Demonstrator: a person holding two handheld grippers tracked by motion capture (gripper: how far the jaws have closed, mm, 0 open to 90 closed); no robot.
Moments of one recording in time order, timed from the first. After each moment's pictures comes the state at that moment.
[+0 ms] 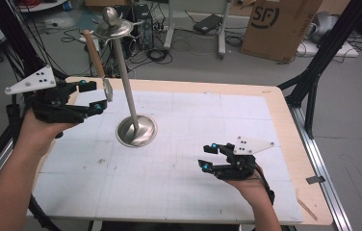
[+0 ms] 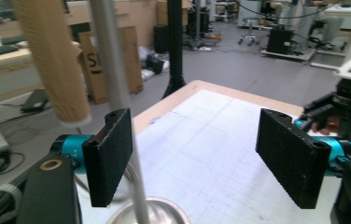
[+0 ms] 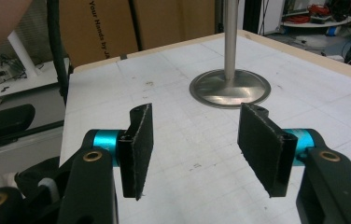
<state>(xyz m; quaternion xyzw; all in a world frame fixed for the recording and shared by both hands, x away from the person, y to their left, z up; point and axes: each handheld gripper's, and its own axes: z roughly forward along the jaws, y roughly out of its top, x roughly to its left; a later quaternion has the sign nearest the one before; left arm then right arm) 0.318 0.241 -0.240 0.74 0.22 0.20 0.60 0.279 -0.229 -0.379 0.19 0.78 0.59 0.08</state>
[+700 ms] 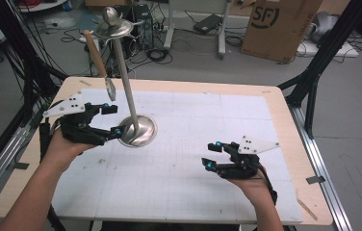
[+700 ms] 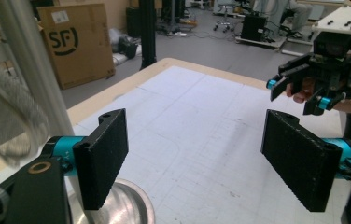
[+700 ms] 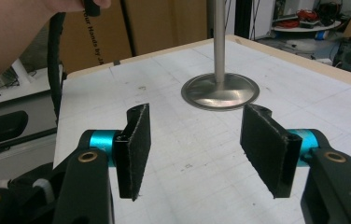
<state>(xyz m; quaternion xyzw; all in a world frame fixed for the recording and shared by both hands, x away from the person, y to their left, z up) 0.317 0.210 -0.300 0.76 0.21 0.14 0.60 0.279 -0.238 -0.378 0.20 0.77 0.60 0.09</state>
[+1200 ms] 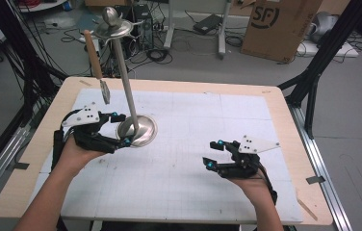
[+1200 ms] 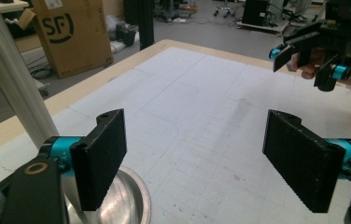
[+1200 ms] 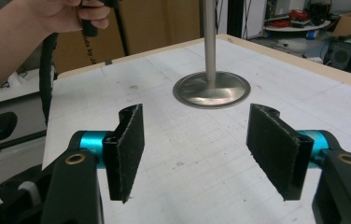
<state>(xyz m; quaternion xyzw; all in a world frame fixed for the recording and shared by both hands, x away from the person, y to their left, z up) 0.320 0.195 -0.333 0.78 0.21 0.14 0.58 0.282 -0.240 -0.382 0.22 0.77 0.59 0.10</state>
